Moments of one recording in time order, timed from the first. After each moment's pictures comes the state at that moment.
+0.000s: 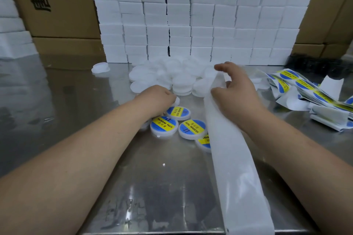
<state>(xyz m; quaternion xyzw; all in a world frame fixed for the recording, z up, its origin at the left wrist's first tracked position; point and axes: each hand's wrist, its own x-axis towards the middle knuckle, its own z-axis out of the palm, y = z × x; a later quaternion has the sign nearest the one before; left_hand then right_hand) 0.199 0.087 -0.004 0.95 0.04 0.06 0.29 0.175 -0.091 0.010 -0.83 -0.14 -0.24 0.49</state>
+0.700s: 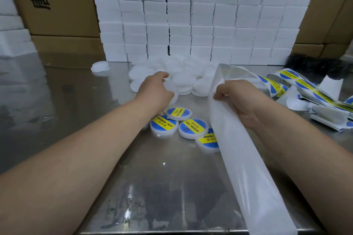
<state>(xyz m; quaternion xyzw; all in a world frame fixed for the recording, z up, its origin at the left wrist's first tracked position) 0.201 0.083 -0.005 0.90 0.03 0.20 0.38 0.172 -0.097 0.020 -0.76 -0.01 0.01 0.66</state>
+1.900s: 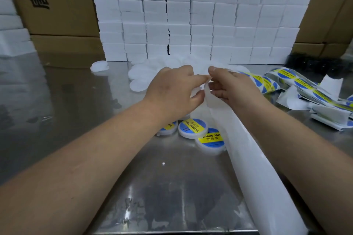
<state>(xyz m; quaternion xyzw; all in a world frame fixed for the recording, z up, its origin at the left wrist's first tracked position) 0.155 0.051 0.016 0.89 -0.25 0.37 0.13 0.177 -0.090 0.018 -0.73 -0.14 -0.05 0.67</state>
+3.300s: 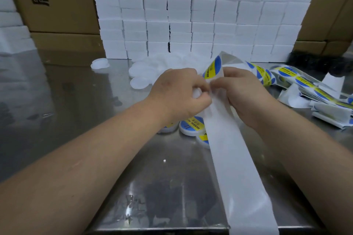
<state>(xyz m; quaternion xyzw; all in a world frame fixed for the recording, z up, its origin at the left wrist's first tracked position) 0.152 0.048 0.014 0.90 -0.21 0.31 0.23 0.167 -0.091 0.021 -0.74 -0.15 -0.06 0.65</state>
